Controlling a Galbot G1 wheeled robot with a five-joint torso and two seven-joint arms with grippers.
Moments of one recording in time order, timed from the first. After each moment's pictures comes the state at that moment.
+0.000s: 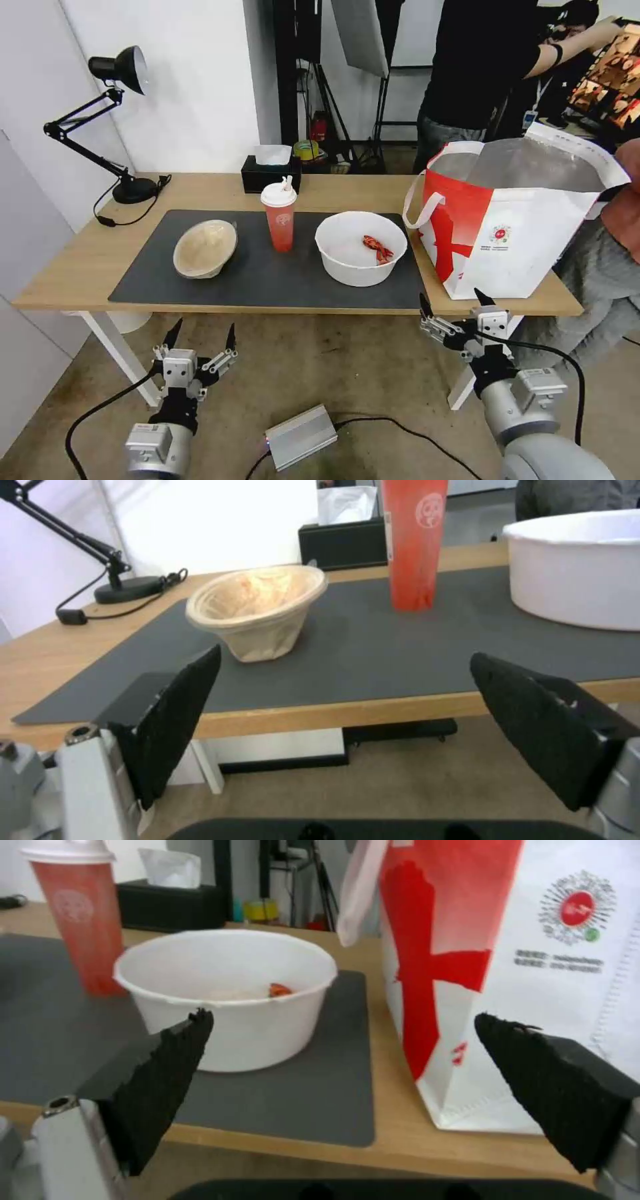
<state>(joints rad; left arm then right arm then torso) 1.80 -1.53 -0.60 -2.28 0.05 0.00 0.05 -1.66 1.33 0.54 2.43 0.14 -0.35 0.08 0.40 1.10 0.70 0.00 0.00</state>
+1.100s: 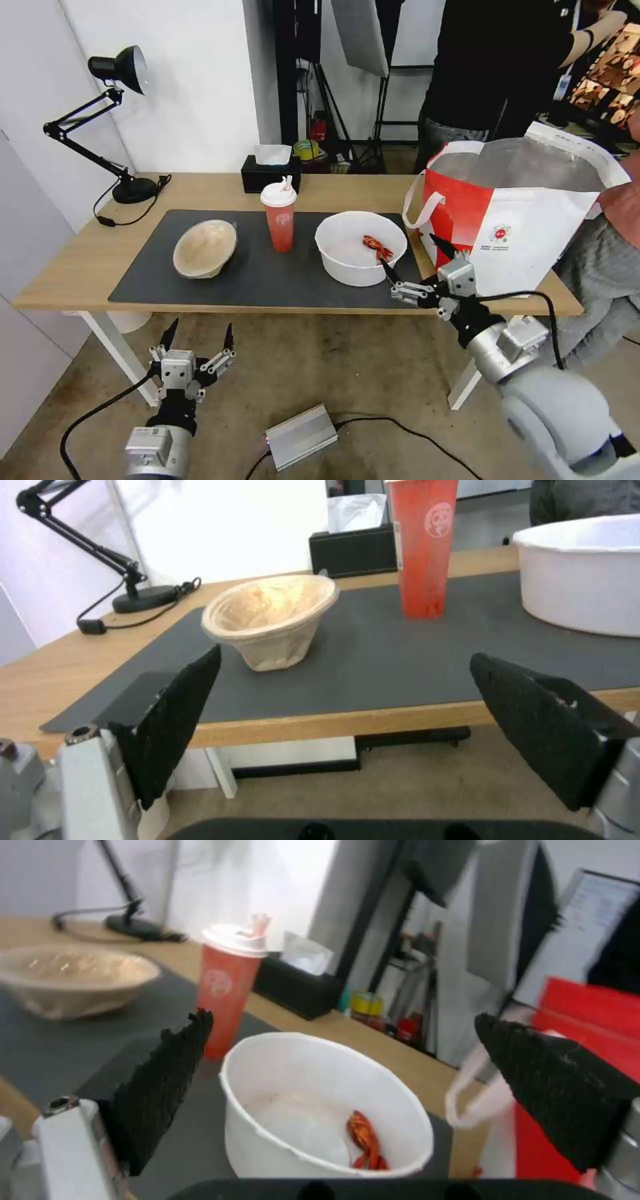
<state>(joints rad) 1.82 -1.57 -0.61 -2.30 0.09 -0.01 0.05 -1.31 0.91 0.44 2.32 0.29 -0.26 -0.06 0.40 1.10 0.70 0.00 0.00</state>
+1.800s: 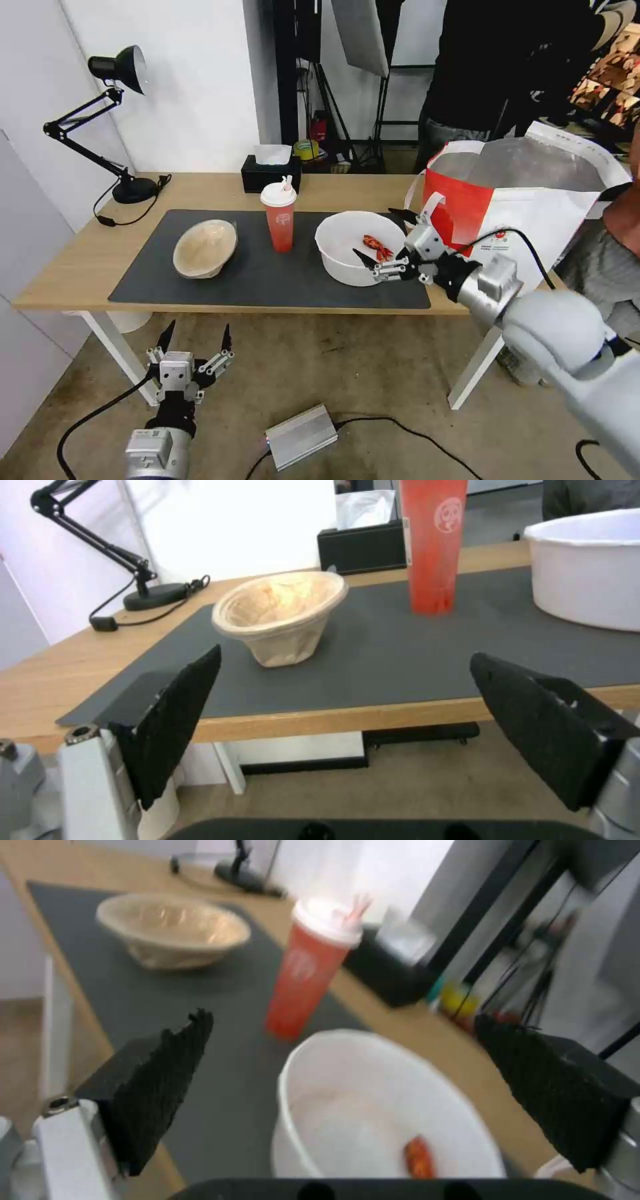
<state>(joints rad) 1.82 -1.59 -0.61 -2.31 0.11 -0.01 0.05 -0.81 0.65 0.16 2.20 0.57 -0.48 -0.19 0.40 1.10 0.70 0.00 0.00</state>
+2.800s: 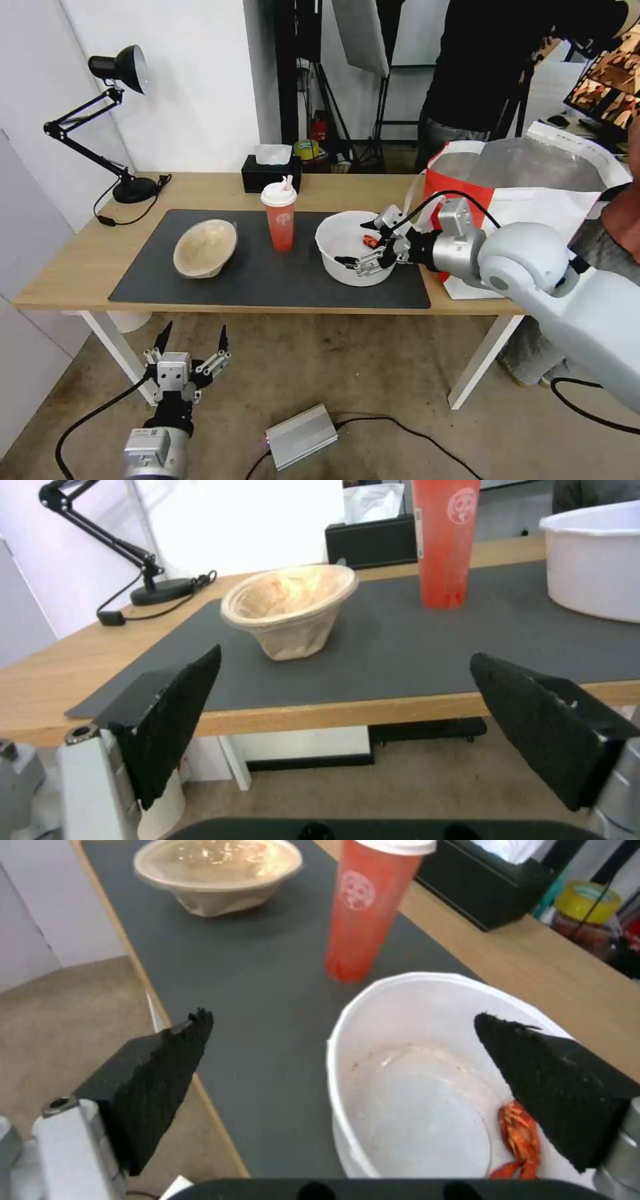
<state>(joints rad) 1.81 -1.59 -0.63 -2.29 0.11 -0.02 0.05 -0.40 0.67 -0.16 1.97 0.83 -0.67 -0.28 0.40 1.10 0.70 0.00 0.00</state>
